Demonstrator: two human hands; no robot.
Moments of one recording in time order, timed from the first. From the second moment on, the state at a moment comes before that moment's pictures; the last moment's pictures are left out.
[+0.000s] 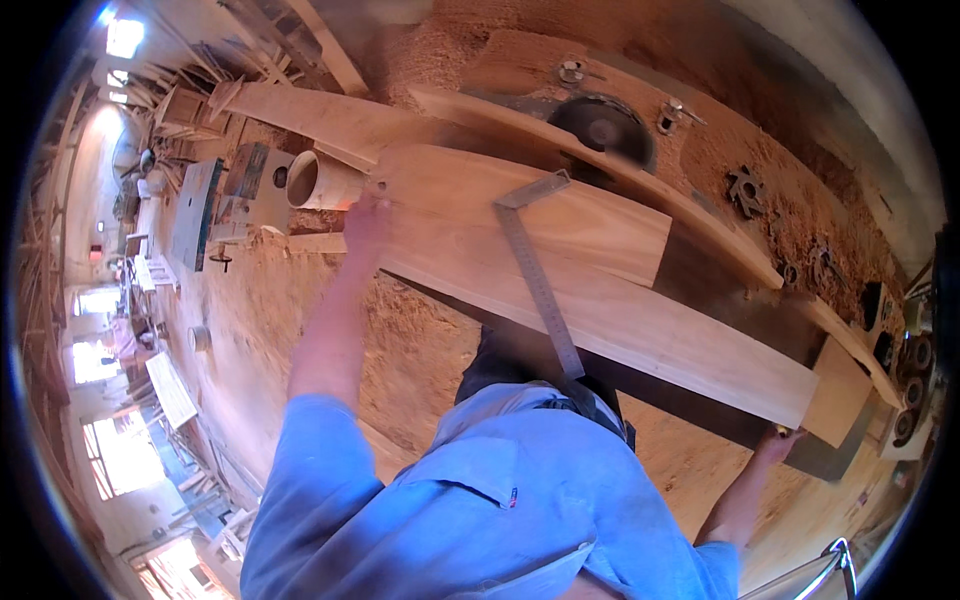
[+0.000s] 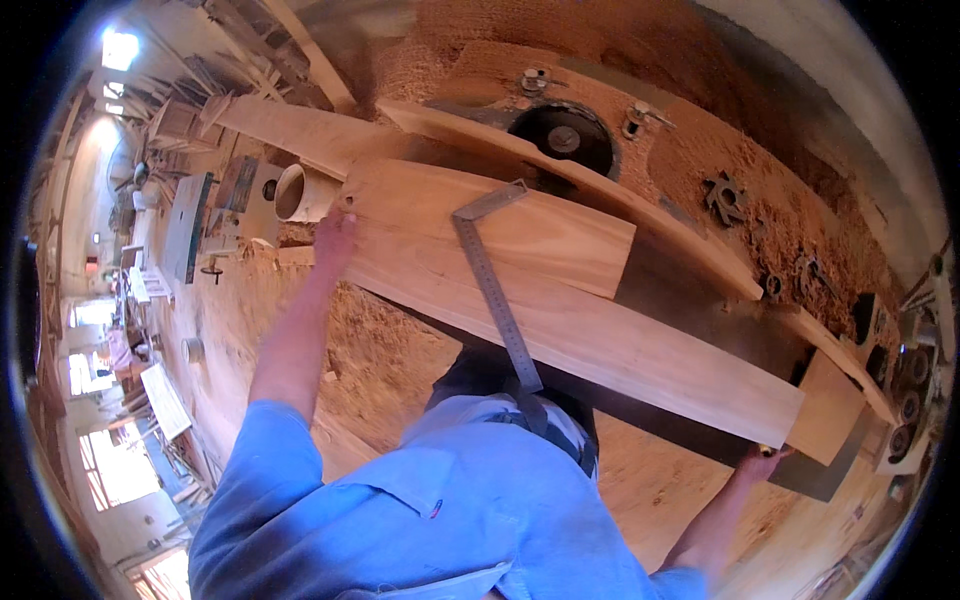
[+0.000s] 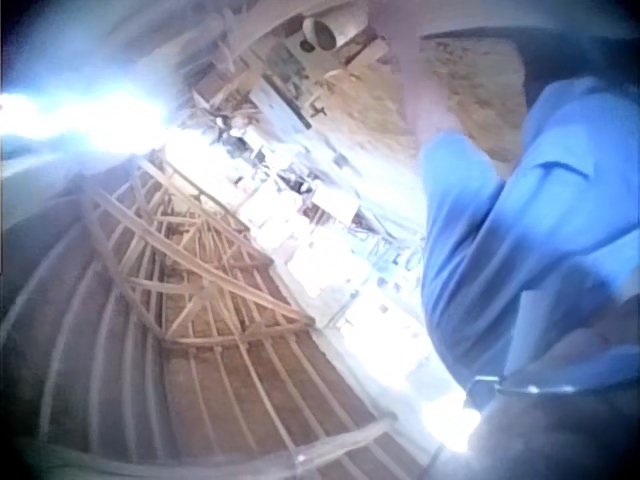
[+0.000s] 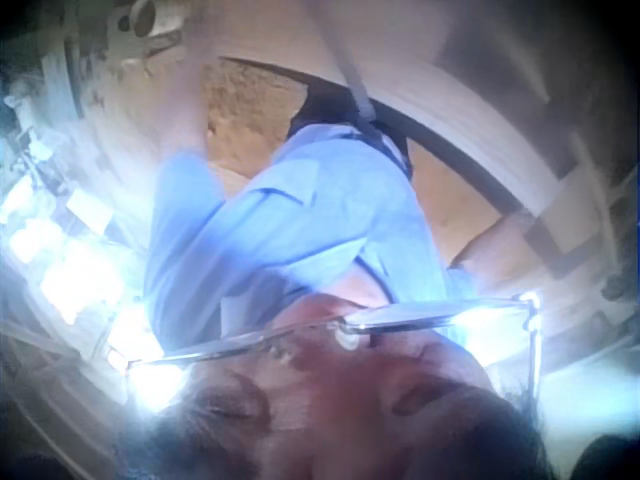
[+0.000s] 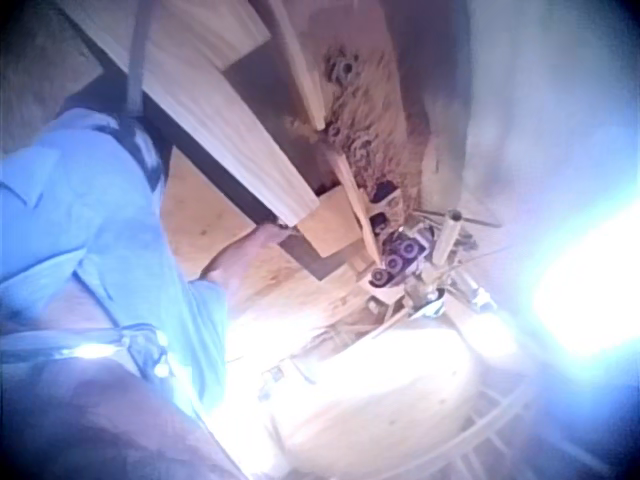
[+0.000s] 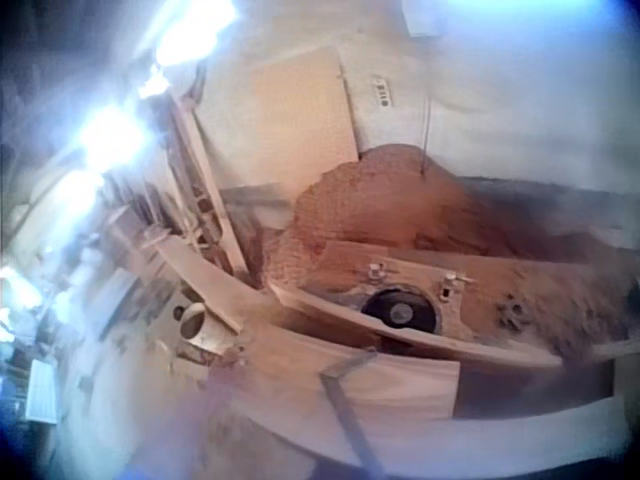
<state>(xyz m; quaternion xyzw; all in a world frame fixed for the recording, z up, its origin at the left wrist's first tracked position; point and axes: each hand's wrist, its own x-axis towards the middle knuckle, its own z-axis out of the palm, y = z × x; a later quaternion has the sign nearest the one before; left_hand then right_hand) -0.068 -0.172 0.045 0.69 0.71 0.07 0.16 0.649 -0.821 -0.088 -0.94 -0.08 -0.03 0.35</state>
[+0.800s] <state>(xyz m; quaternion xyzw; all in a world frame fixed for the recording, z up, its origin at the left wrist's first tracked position) -0.100 -0.213 0.073 0.71 0.64 0.17 0.26 0.311 -0.528 0.161 -0.79 -0.16 0.08 0.58</state>
